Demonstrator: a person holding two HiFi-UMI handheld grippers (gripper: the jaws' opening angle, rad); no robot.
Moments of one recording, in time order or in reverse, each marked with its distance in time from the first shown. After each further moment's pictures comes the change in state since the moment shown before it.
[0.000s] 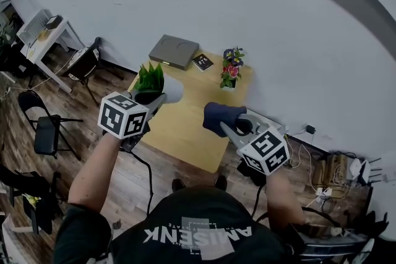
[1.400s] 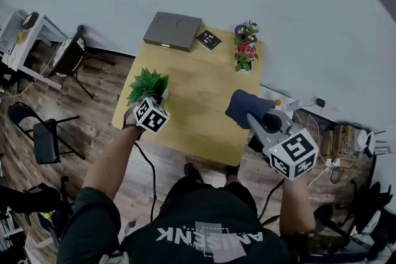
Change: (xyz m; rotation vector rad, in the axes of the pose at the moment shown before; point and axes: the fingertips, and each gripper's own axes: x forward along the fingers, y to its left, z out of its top) left arm 0.144 0.155 -0.197 0.386 0.446 0.175; right arm 0.047 -0.033 -0.020 0.208 0.024 -0.199
